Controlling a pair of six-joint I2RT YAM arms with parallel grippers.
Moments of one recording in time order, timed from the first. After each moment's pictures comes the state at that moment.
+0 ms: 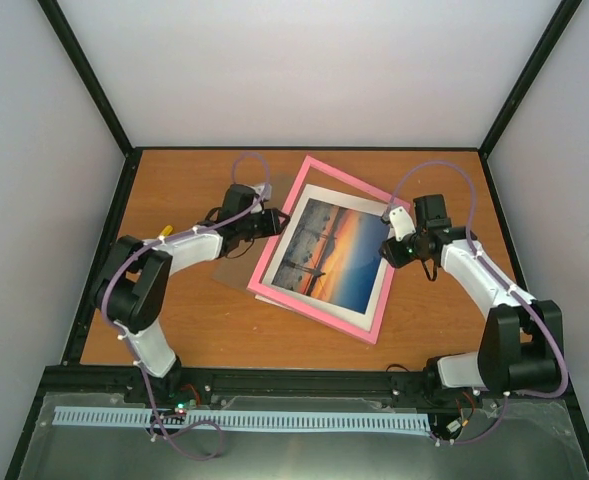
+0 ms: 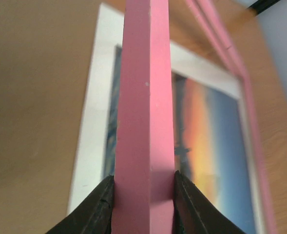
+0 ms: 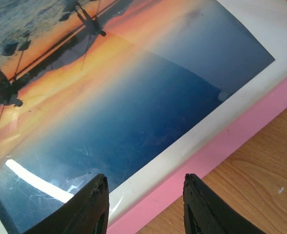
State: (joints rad) left arm -0.44 1.72 1.00 0.10 0.31 -0.58; right arm 0.14 1.35 0.89 -0.58 -0.29 -0.33
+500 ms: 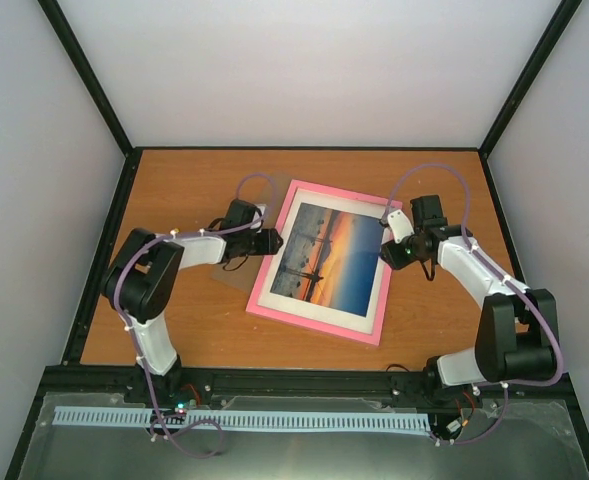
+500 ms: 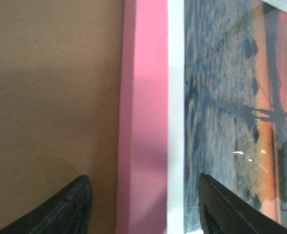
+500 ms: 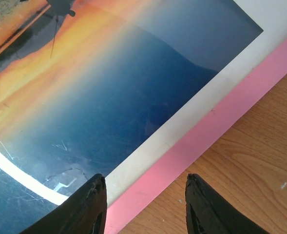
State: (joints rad) left arm -0.43 1.83 0.94 0.04 0.23 -0.42; right arm 0.14 1.41 0.89 -0.58 -0.26 -0.35
